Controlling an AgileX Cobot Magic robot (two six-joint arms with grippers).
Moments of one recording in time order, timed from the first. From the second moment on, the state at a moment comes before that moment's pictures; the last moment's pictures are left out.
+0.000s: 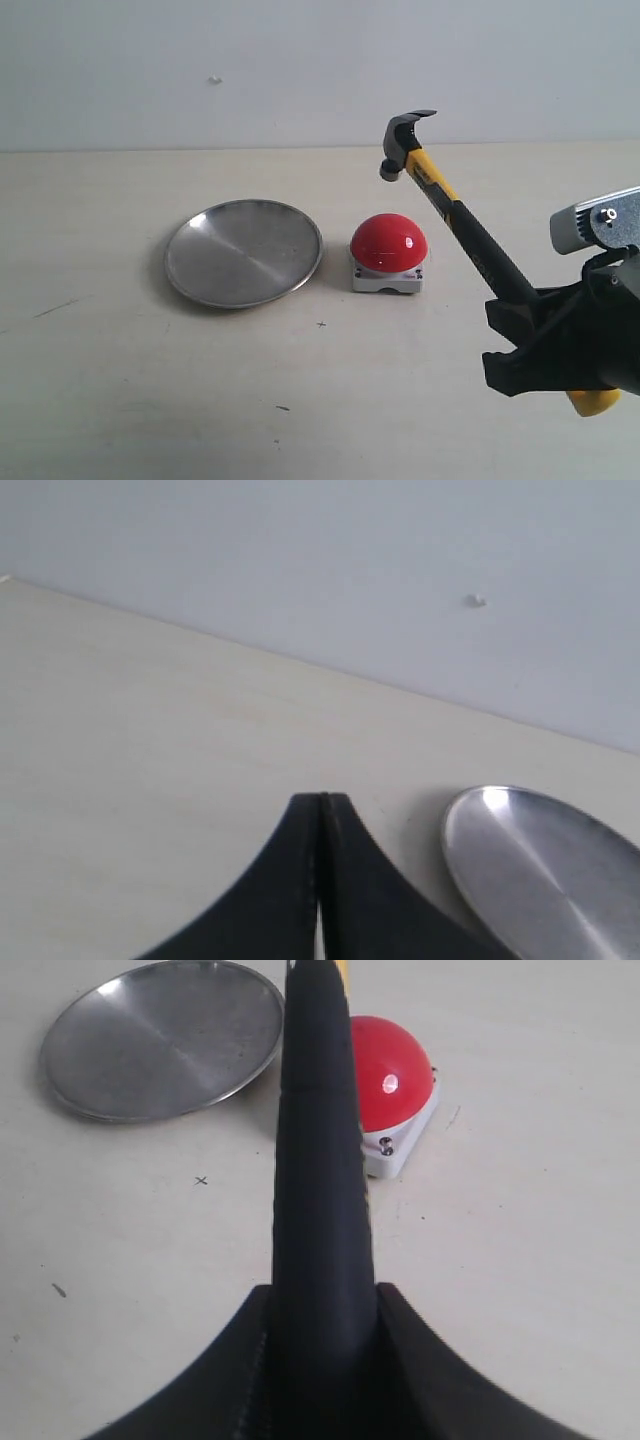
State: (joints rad) left arm -0.18 1.41 -0.01 -0.18 -1.17 -0.23; right arm 0.44 1.05 -0.31 1.03 -0.08 -0.86
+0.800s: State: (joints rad) left arm -0.18 1.41 0.00 -0.15 -1.20 -0.24; right arm 0.33 1.28 -0.49 1.04 0.05 -0.91
